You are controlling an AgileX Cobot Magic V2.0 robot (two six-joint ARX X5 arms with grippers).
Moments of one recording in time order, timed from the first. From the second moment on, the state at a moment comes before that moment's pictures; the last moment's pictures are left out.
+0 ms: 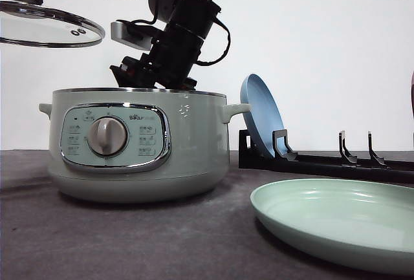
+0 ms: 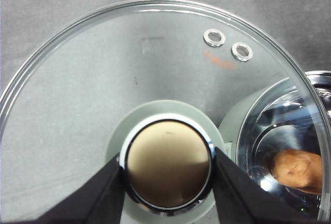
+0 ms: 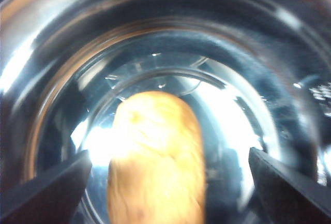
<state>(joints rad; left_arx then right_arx) 0.01 1.77 2.17 -1.29 0.09 0.11 0.69 2.34 2.22 -0.95 -0.26 -0.34</state>
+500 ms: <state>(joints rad) 0.01 1.77 2.17 -1.29 0.09 0.11 0.69 2.38 2.22 -0.94 -0.26 -0.34</state>
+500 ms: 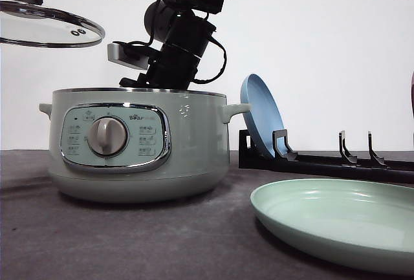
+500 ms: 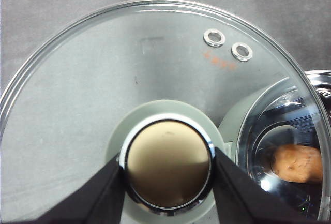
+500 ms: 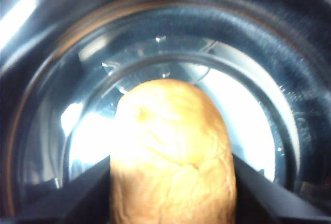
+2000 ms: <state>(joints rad) 0.01 1.77 2.17 -1.30 0.09 0.11 0.58 1.18 1.61 -1.32 -0.12 -0.16</state>
